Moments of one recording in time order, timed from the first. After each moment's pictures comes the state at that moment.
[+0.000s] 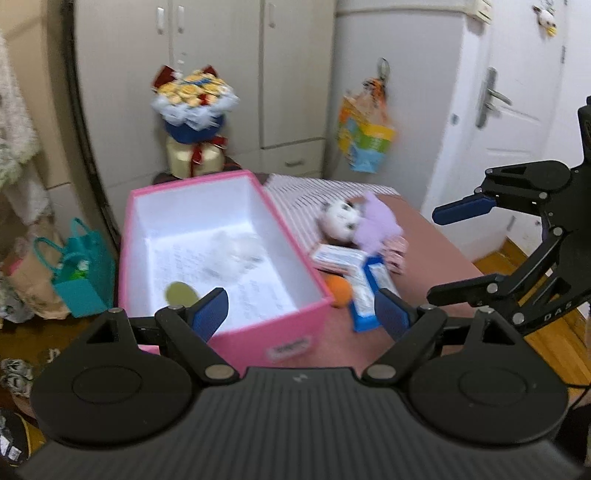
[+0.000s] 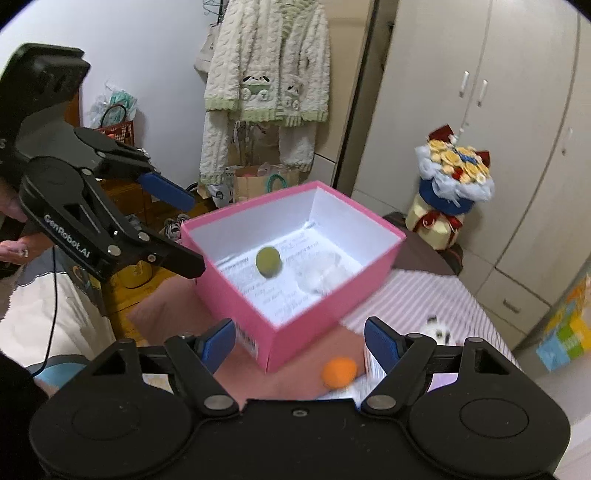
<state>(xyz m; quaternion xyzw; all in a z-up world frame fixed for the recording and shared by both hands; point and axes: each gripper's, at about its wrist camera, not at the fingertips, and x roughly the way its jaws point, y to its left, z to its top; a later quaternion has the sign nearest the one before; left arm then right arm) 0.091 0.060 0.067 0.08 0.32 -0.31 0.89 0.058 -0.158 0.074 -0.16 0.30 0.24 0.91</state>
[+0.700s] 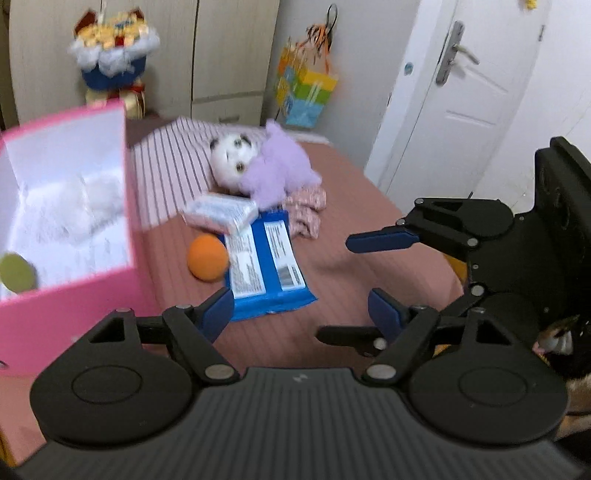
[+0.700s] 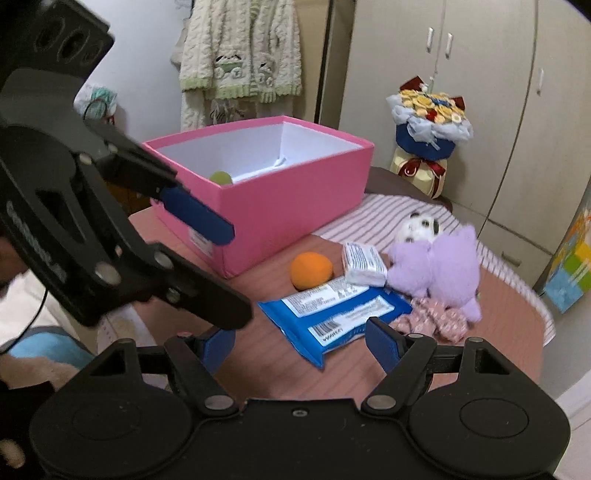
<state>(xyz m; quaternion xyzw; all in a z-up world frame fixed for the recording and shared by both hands) 0.095 -0.064 -0.030 0.05 0.38 -0.37 0.85 0.054 -0.229 -0.046 -0.12 0.30 0.22 0.92</state>
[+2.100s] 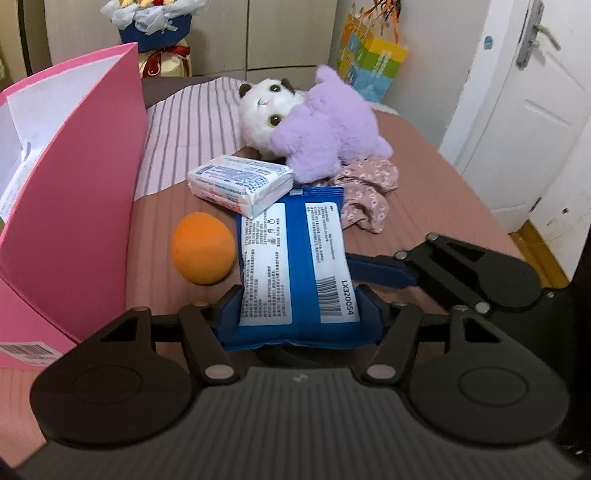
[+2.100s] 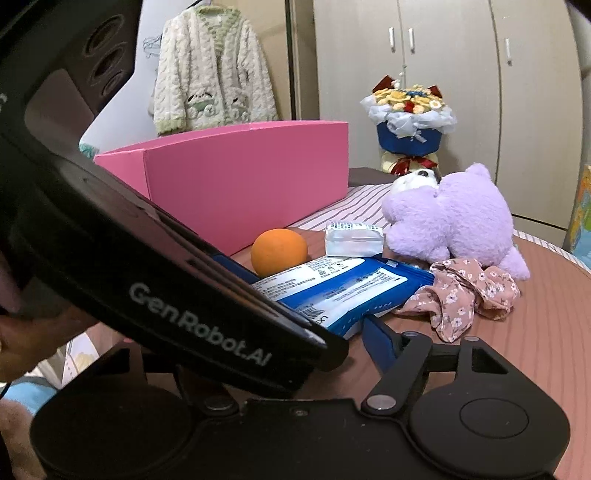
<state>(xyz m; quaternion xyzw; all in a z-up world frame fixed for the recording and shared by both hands) 0.136 -0.117 -0.092 0.06 0.40 -0.27 0.87 0.087 -0.242 -0.132 -0.03 0.24 0.22 0.94</state>
